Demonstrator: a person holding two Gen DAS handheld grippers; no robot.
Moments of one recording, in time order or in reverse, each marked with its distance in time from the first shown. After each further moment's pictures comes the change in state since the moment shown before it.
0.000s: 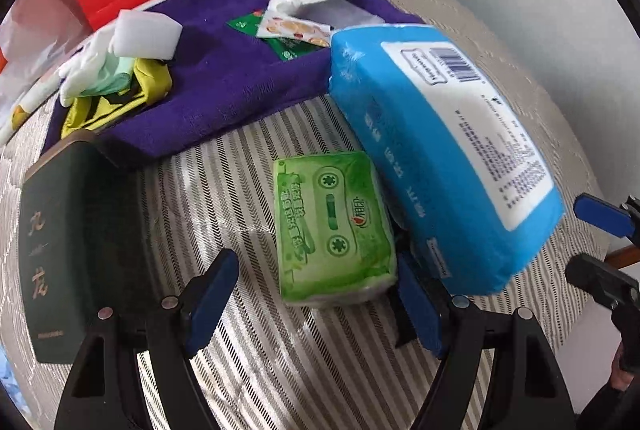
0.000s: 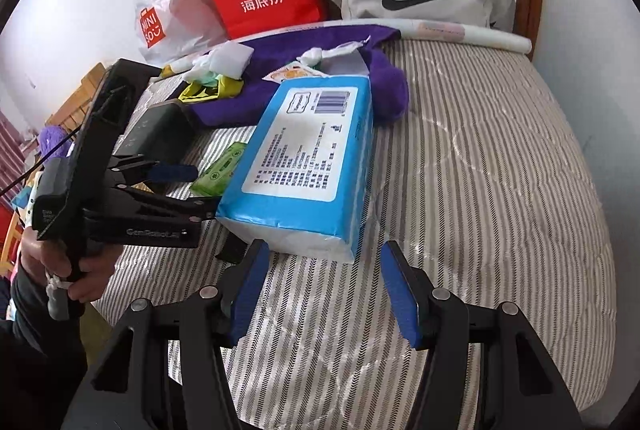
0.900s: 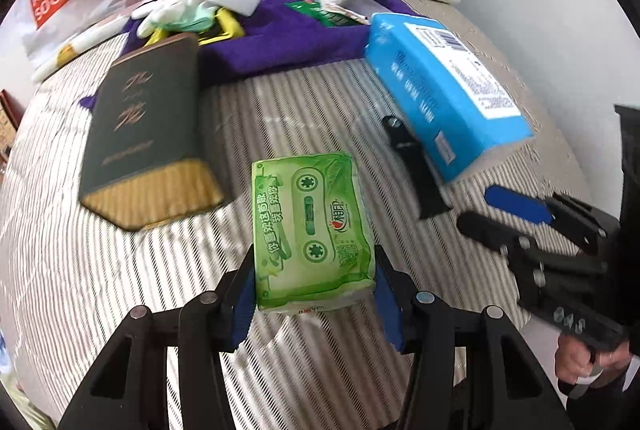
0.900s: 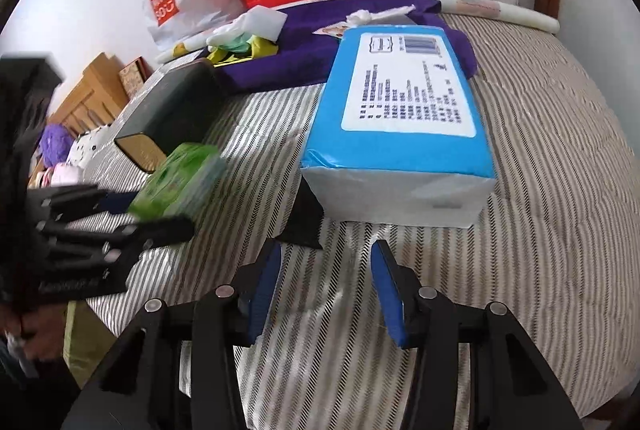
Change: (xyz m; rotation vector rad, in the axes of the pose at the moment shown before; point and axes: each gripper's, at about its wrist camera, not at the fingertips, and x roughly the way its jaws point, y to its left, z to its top) left arm -0.050 0.038 -0.082 -0.086 -0.052 -0.012; right arm 0.045 0.060 -0.029 0.032 0.016 0.011
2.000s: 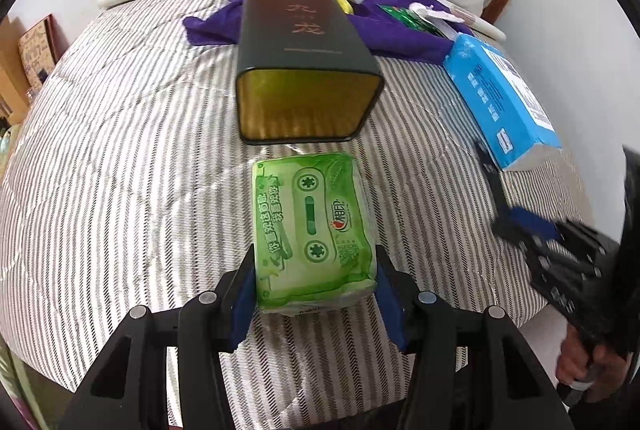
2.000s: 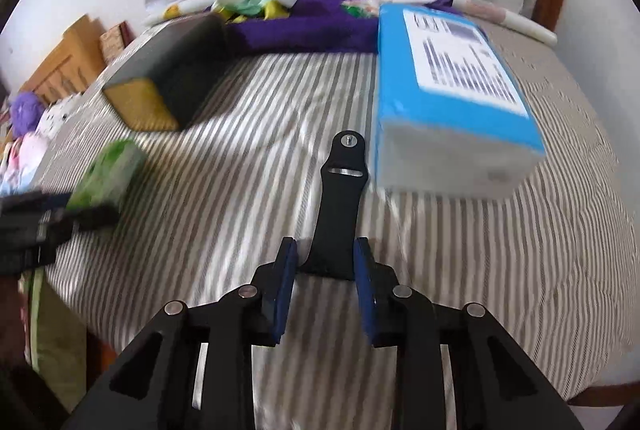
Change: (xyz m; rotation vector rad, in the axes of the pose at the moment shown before) left arm -0.017 0.075 -0.055 -0.195 -0.040 -0.001; right arm 0.009 0.045 -0.026 -0.089 0.060 -0.149
